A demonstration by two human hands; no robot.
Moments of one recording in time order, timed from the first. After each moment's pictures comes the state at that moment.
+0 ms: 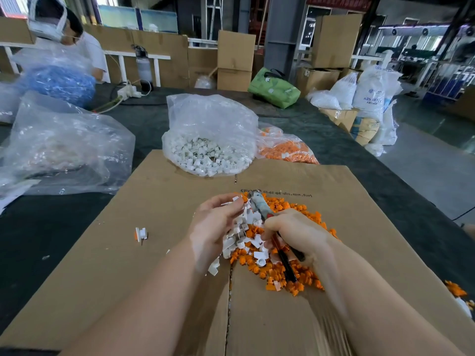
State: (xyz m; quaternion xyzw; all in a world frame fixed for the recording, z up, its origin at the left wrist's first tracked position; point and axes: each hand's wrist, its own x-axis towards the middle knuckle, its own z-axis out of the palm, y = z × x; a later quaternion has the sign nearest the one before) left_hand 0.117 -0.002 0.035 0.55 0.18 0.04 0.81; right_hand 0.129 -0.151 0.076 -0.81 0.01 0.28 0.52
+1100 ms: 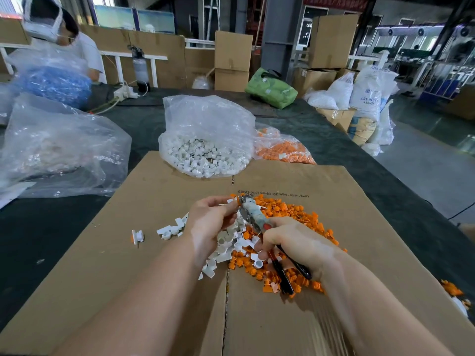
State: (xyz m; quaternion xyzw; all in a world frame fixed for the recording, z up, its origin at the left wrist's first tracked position) left_hand 0.129 0.002 0.036 0.57 0.21 0.06 0.79; right_hand 0.120 -0.161 0.068 -0.76 -0.03 0.33 0.55
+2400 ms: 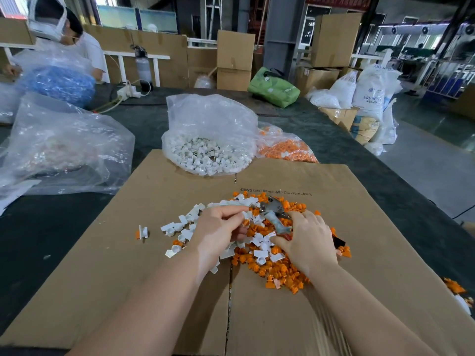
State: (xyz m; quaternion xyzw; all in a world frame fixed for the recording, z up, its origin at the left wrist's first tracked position) left_hand 0.101 -0.007 0.031 0.67 0.13 0.04 0.73; right_hand 0.140 -0.178 0.015 -0.99 -0.10 -0.10 0.09
